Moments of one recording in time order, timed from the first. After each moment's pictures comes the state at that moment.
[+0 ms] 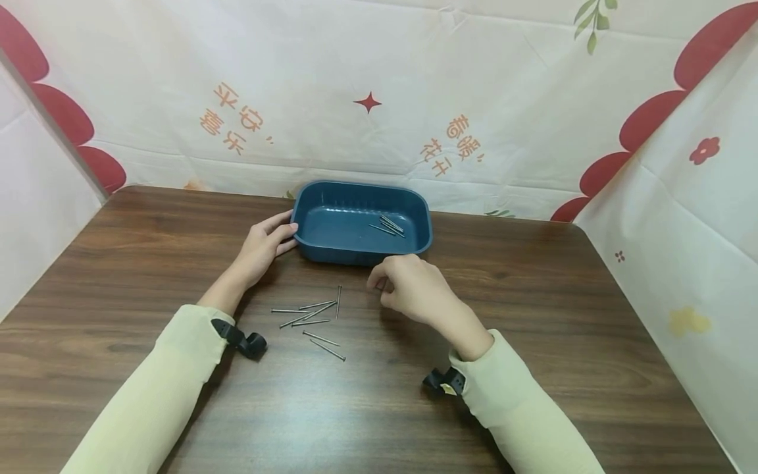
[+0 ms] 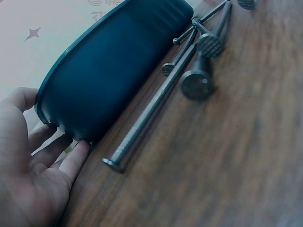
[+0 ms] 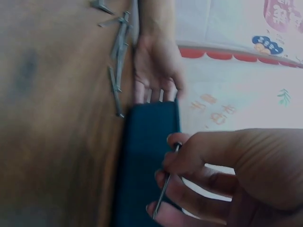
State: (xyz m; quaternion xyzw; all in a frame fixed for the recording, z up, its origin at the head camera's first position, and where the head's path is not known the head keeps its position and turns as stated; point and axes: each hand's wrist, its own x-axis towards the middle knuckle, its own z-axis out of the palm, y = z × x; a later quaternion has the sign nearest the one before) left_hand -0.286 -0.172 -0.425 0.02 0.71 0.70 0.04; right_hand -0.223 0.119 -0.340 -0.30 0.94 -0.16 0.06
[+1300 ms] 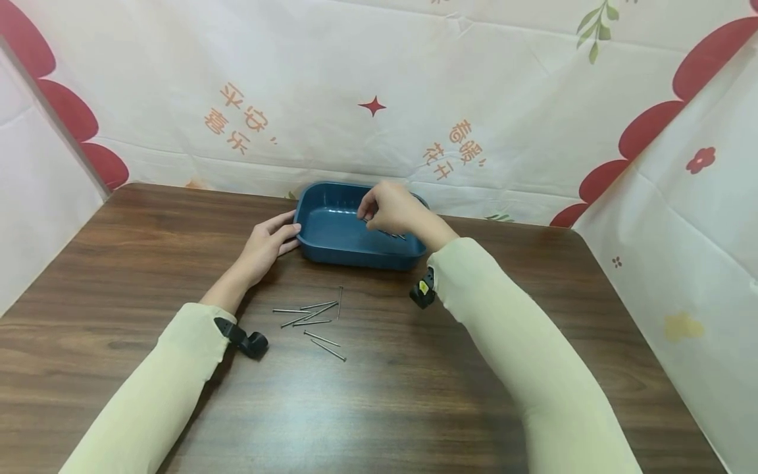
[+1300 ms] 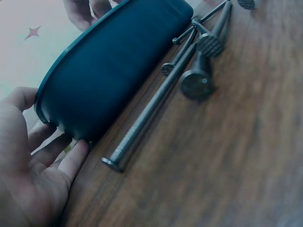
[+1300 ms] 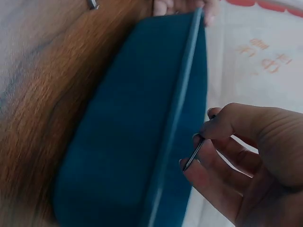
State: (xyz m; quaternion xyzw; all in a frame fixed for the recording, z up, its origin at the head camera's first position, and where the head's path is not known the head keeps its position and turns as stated) left_hand -0.284 -0.171 -0.422 0.02 0.70 0.71 0.04; right_hand -0.337 0.081 -0.305 -0.29 0.94 -0.18 0.09
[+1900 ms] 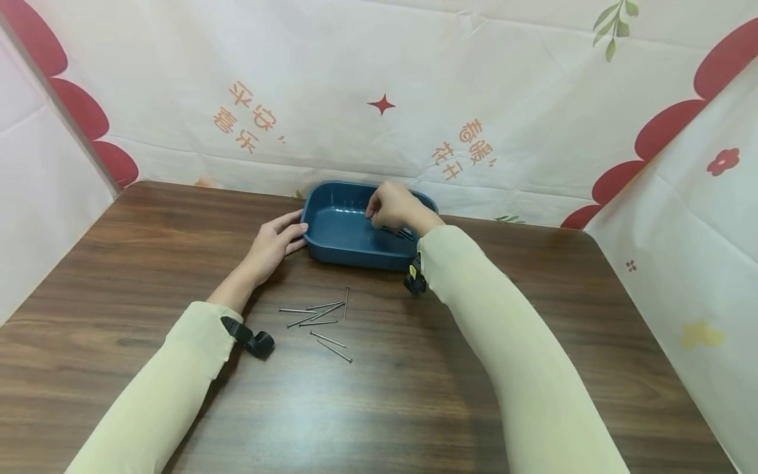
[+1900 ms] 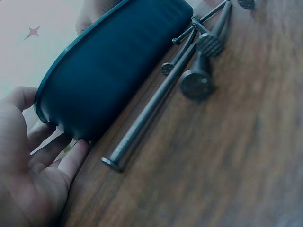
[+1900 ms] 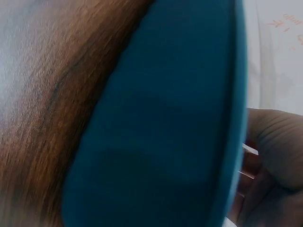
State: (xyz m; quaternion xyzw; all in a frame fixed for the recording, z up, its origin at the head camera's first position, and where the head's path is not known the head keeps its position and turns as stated) left_hand -0.286 -0.172 -0.425 0.03 0.71 0.71 0.03; right_hand -0.377 0.073 -0.337 -0.26 0.94 -0.19 0.14
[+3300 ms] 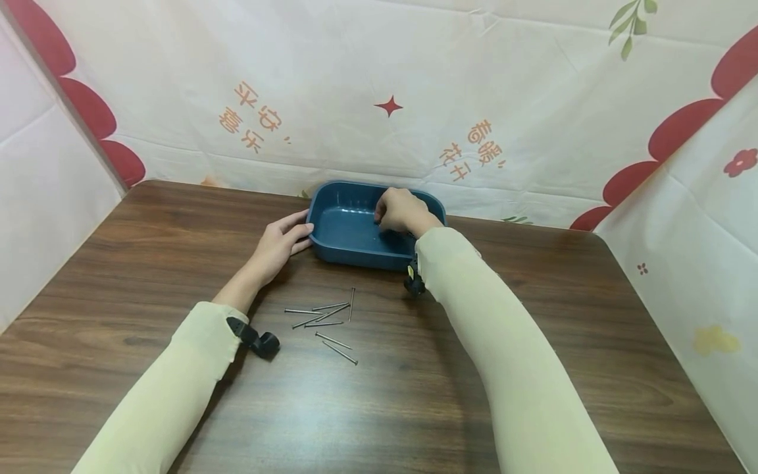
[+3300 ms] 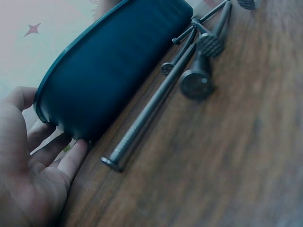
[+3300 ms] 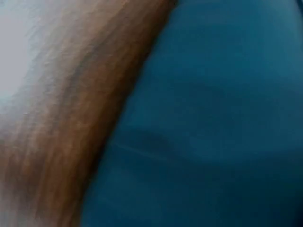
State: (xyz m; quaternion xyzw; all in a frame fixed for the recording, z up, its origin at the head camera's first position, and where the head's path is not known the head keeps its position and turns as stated) left_hand -0.286 -0.172 -0.419 0.01 0.70 0.71 0.03; right_hand -0.395 0.070 -0.354 -0.22 0.96 -0.13 0.15
